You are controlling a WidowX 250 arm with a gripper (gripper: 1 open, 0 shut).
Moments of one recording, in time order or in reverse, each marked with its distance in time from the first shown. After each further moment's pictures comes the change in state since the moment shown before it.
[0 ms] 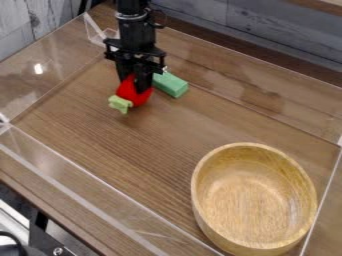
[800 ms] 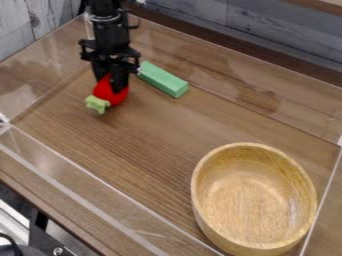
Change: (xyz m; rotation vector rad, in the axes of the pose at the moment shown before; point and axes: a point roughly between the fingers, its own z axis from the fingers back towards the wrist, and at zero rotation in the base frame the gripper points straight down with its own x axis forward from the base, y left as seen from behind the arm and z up) arm -0.010 0.030 -0.004 0.013 -0.019 0.048
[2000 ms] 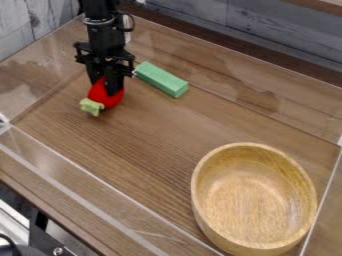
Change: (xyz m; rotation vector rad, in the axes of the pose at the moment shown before) arm -0.004 0.021 -0.005 0.019 -0.036 0.020
